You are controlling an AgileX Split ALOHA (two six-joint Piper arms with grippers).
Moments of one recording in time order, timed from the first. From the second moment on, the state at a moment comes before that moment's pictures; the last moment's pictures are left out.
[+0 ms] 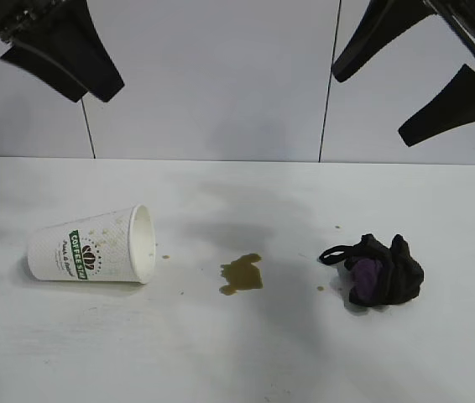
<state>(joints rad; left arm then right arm) -0.29 1.76 -1.49 -0.50 1.11 1.11 0.07 1.55 -1.21 0.73 1.11 -0.26</state>
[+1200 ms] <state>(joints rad) -0.58 2.01 -1.50 0.14 0.98 0.94 0.07 1.55 -1.21 0.73 1.10 -0.26</state>
